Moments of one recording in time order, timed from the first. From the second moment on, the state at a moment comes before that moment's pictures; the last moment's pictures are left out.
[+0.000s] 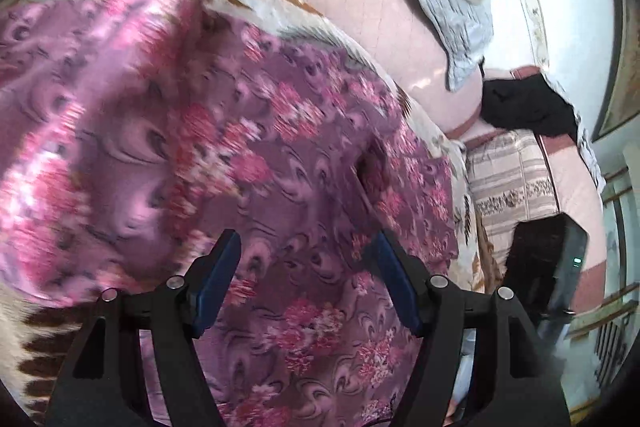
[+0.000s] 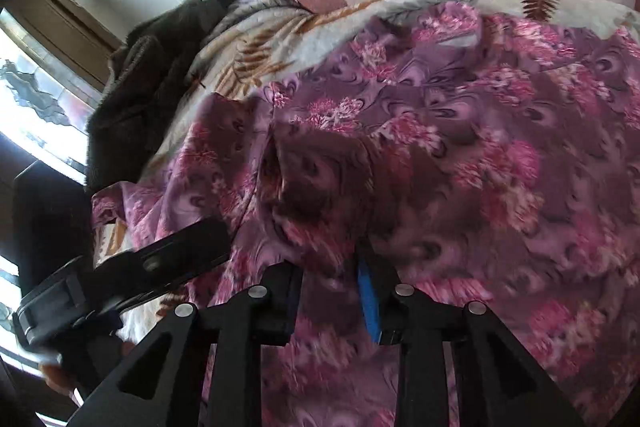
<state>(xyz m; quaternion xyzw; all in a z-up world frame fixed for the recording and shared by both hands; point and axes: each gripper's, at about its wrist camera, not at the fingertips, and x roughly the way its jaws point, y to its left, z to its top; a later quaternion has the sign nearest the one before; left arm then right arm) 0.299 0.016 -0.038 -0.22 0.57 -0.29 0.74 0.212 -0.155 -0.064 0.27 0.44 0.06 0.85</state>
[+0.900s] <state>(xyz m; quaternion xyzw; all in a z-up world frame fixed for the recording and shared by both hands) 0.292 0.009 -0.042 -0.22 0.57 -0.20 0.76 0.128 -0.398 -0.111 0.43 0.36 -0.15 0.81</state>
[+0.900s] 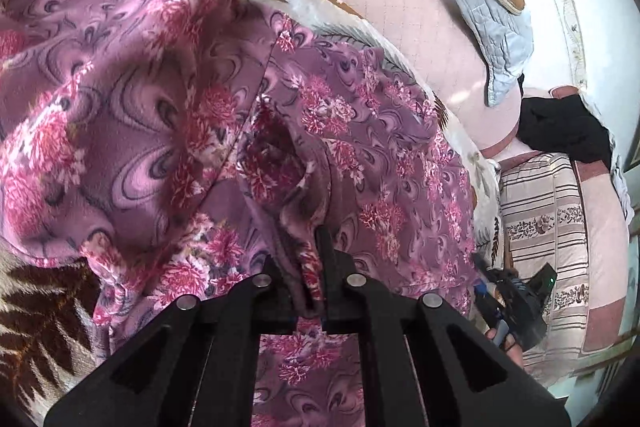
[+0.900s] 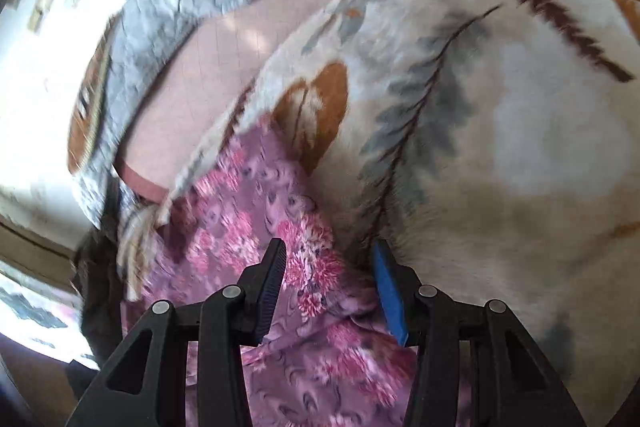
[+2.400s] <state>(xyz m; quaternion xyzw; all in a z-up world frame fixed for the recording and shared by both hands) 0.292 0.279 0.006 -0.32 0.47 0.00 0.82 0.227 -0.082 -0.103 0.15 0.38 0.05 0.91</state>
